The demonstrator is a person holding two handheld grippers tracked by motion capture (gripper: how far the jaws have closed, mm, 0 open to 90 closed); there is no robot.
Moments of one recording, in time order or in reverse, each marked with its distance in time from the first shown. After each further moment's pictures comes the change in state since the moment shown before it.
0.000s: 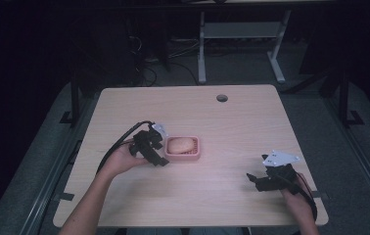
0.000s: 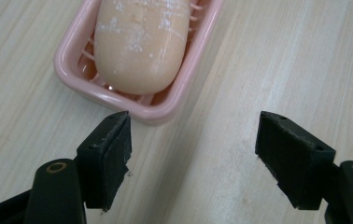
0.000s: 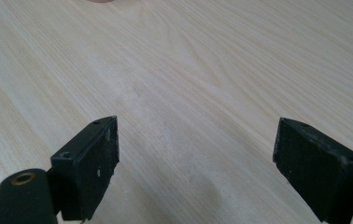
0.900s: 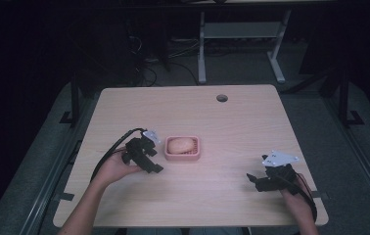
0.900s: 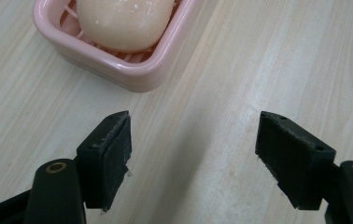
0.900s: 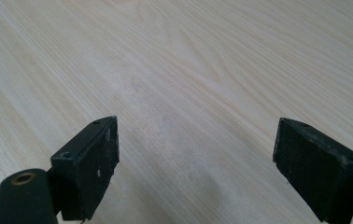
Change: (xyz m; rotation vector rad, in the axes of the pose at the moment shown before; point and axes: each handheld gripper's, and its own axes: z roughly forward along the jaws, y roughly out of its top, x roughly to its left) left arm -0.008 -0.029 -0.002 -0.032 -0.012 -0.039; right arm 0.001 -0.001 0.001 0.014 -0.007 0.004
